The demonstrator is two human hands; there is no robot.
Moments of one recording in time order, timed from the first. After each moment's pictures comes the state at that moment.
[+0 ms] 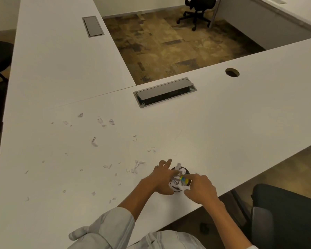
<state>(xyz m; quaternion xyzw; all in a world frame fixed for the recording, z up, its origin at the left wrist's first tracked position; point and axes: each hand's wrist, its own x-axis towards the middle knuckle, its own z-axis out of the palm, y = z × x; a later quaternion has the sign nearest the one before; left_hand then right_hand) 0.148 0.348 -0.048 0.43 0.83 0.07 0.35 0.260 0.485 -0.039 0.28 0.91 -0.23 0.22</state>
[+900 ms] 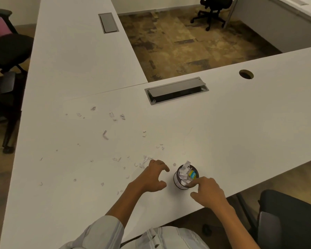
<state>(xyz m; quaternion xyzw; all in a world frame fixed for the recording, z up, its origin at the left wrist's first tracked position) 0.146 0.279 -0.048 0.31 0.85 0.27 0.34 0.272 0.481 -0.040 0.24 0.91 -0.23 0.24</state>
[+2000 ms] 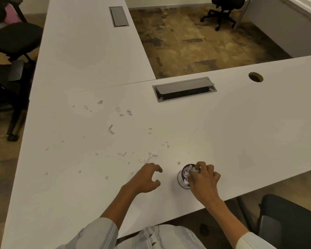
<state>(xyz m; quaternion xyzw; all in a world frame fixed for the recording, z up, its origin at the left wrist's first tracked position) 0.152 0.238 -0.073 0.25 0.86 0.32 0.30 0.254 0.468 -0.085 0.14 0.99 -0.06 -0.01</state>
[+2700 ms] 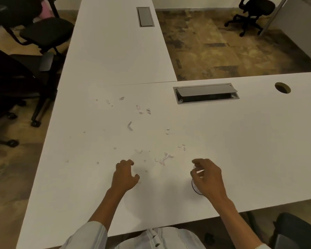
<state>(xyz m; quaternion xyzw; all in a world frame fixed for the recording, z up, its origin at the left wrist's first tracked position) 0.145 0.132 -0.091 -0.02 0.94 0.27 0.20 0.216 0.417 -0.017 0.14 0.90 -0.41 -0.04</state>
